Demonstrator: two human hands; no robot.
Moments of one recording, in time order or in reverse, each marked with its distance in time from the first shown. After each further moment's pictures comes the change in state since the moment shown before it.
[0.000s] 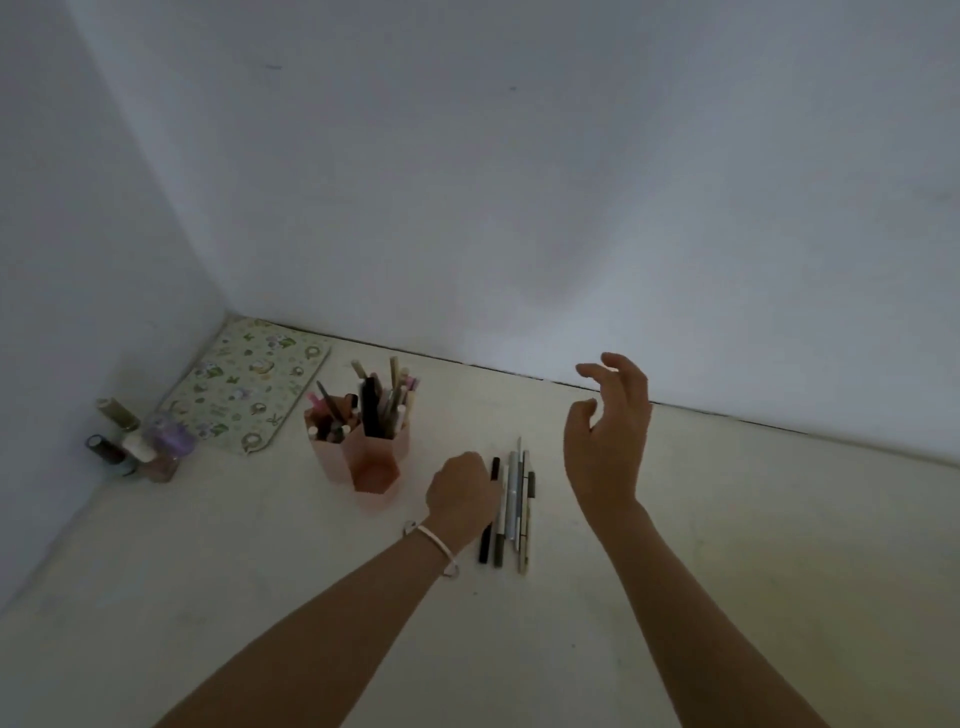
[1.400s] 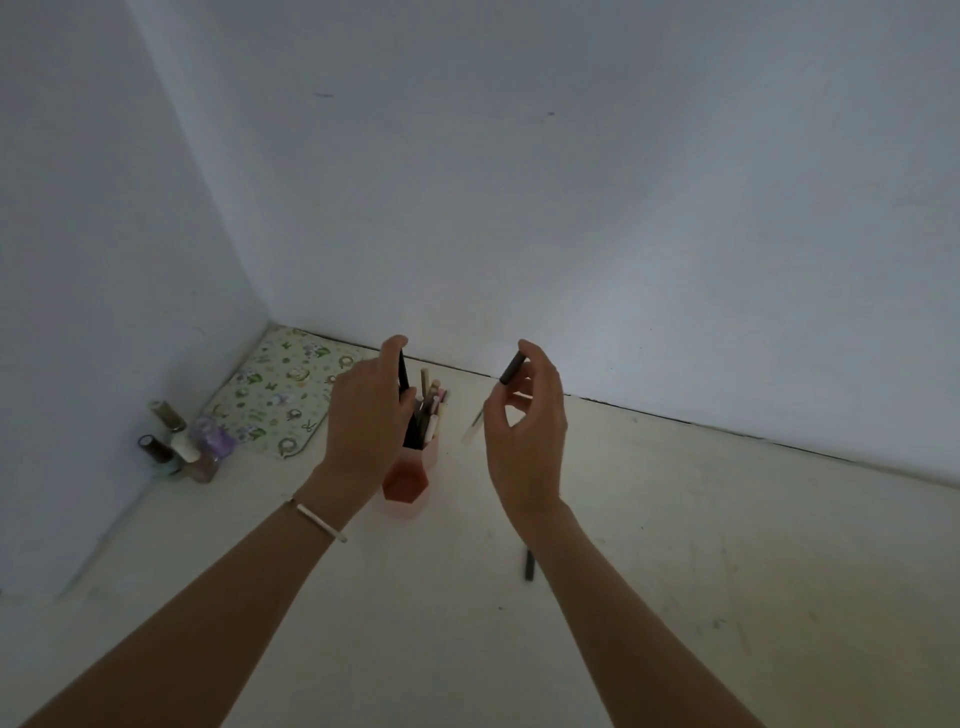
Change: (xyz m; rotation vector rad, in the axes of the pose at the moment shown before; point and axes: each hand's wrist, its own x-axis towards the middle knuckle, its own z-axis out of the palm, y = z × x) left_hand 0.012 -0.064 -0.128 0.056 0.724 0.371; right_hand -0.021 -0.079 0.057 0.421 -0.154 0.108
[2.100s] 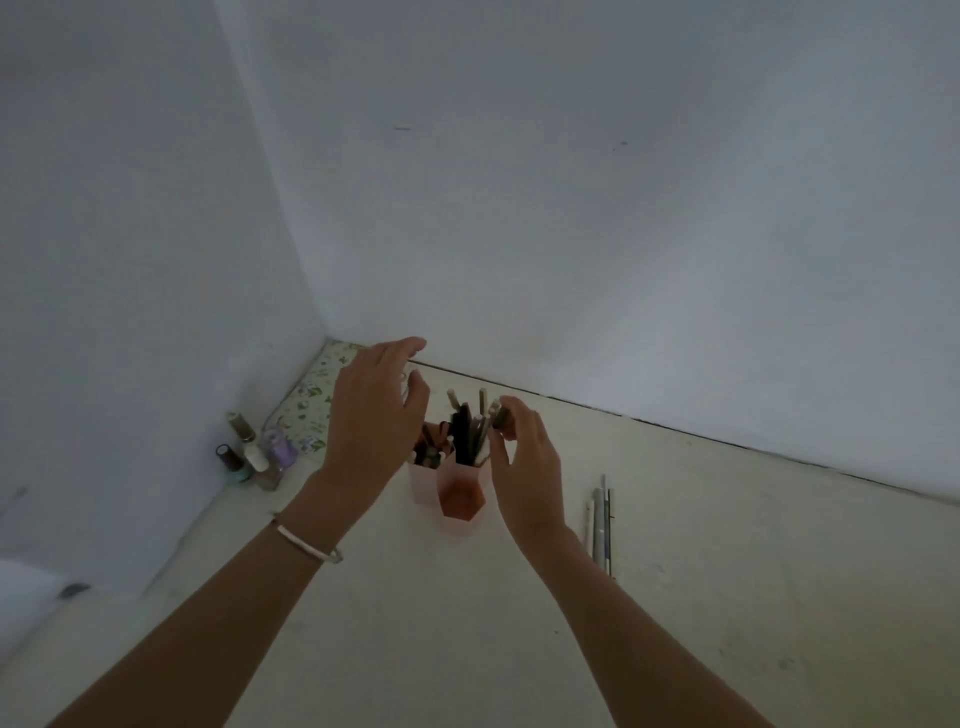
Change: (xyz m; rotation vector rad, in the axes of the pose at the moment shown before) left_hand 0.010 -0.031 -0.056 -0.087 0.155 0.032; right_hand -0.026 0.025 0.053 -0.252 -0.231 -0.113
